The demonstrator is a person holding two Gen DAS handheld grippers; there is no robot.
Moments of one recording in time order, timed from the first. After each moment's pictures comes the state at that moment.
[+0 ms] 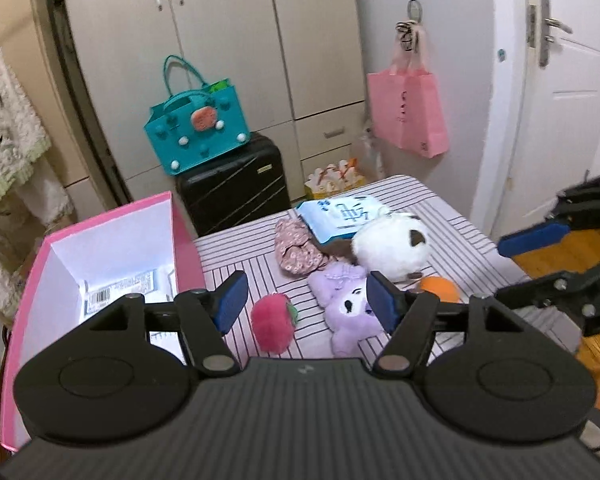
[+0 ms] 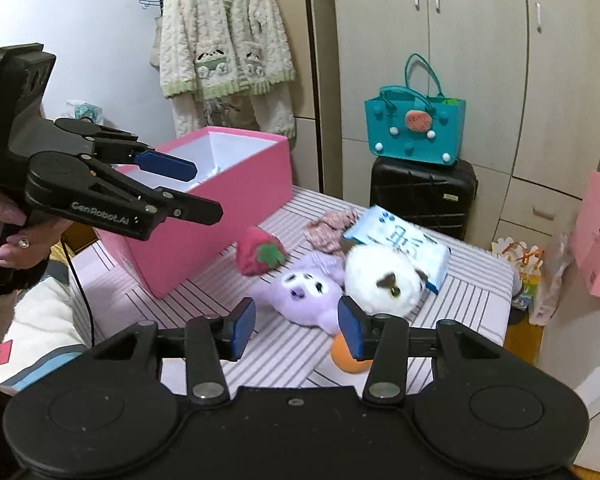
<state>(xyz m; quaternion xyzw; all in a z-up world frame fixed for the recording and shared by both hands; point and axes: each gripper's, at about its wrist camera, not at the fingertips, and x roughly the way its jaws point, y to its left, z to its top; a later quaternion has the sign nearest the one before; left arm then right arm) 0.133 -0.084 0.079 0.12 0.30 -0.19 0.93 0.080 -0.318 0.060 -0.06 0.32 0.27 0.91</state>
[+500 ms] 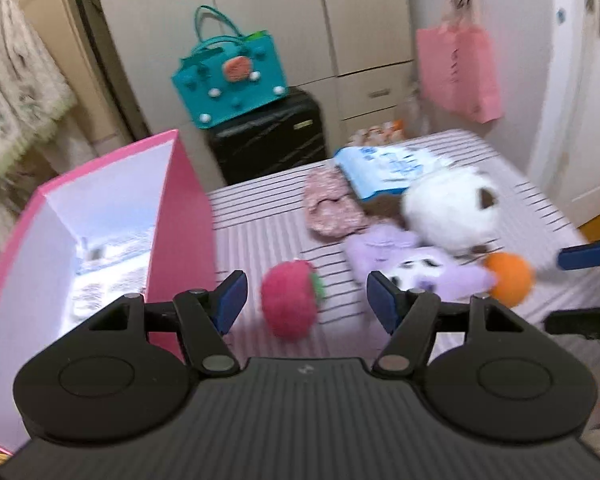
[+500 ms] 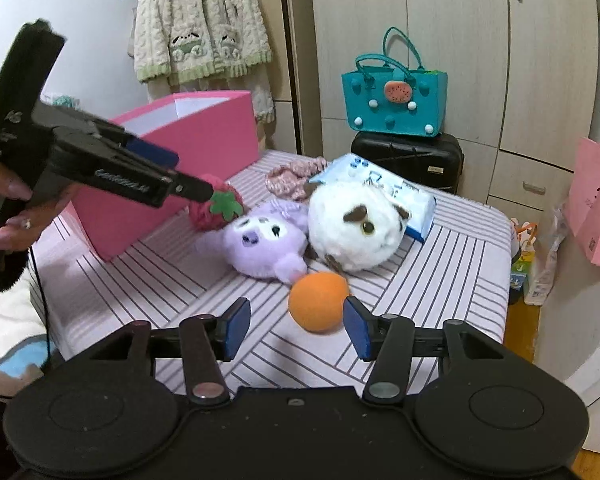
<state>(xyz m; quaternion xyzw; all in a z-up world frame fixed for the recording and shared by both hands) 0.178 -0.105 0.013 0.14 0.35 -0.11 0.92 0.096 -0.333 -0.007 -0.06 0.33 0.25 0.91</state>
